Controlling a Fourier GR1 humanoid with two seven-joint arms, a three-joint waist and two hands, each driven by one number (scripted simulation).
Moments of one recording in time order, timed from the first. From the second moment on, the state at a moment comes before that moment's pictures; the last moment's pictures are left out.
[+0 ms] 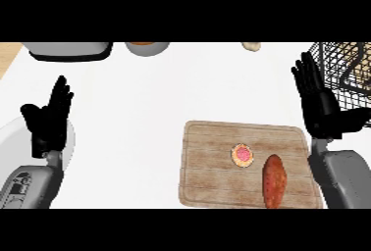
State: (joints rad) left arm -0.23 0.31 -0.01 -1.38 0.06 0.32 0.12; right arm -0.34 -0.27 0.03 -1.40 -0.18 -0.16 -0.11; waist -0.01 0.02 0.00
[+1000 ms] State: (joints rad) left arm -0.16 0.40 -0.05 -1.42 -0.02 0.19 0.05; right arm 0.04 -0.47 0.05 -1.81 -0.05 -0.22 0.36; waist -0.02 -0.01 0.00
